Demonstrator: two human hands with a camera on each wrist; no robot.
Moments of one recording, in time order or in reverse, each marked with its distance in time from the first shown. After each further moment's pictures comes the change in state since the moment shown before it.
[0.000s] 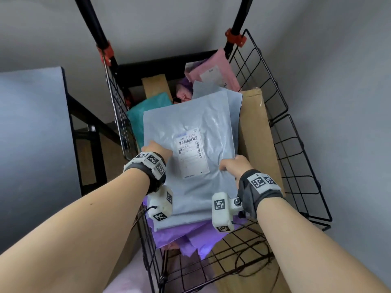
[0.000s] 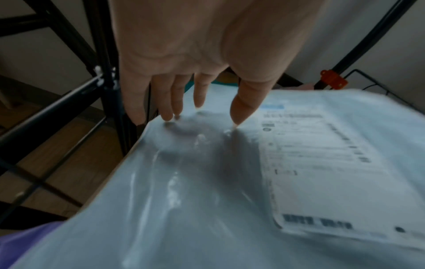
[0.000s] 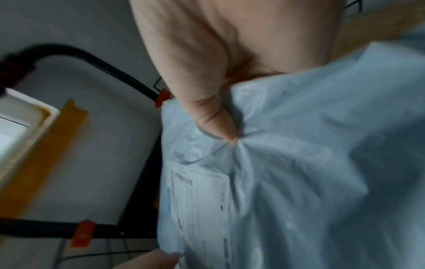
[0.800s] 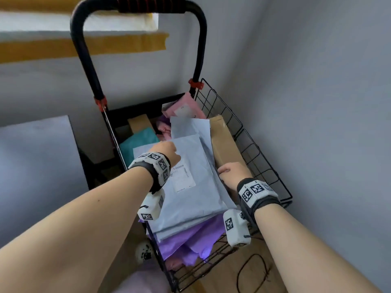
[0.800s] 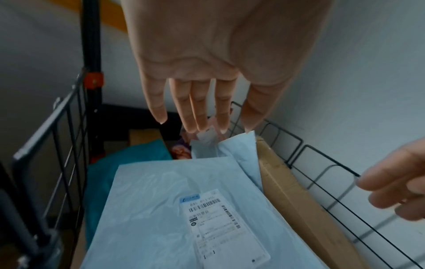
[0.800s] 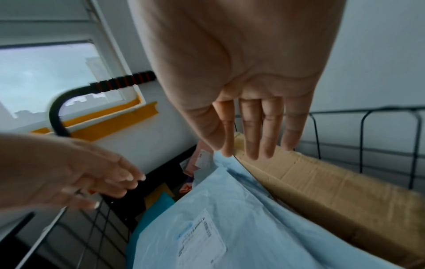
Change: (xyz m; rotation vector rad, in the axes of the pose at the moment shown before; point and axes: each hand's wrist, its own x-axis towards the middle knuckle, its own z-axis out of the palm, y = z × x) left_hand -0.114 0.030 -0.067 0.418 0.060 0.705; right_hand -0.118 0.004 -0.024 -0.399 0.270 -0.238
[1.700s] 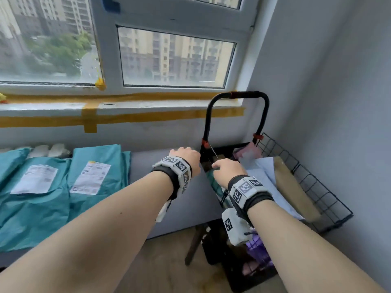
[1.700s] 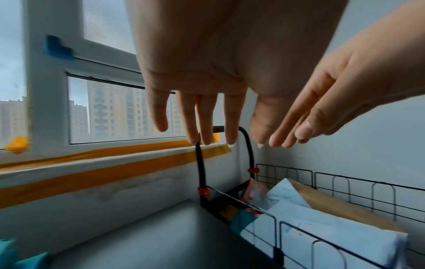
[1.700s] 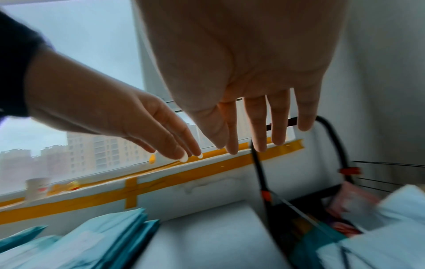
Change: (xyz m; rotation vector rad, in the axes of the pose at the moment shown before) left_hand -0.325 -0.210 -0.125 0.420 0.315 0.070; right_hand -0.303 -0.248 0.131 -0.247 0.225 -0.434
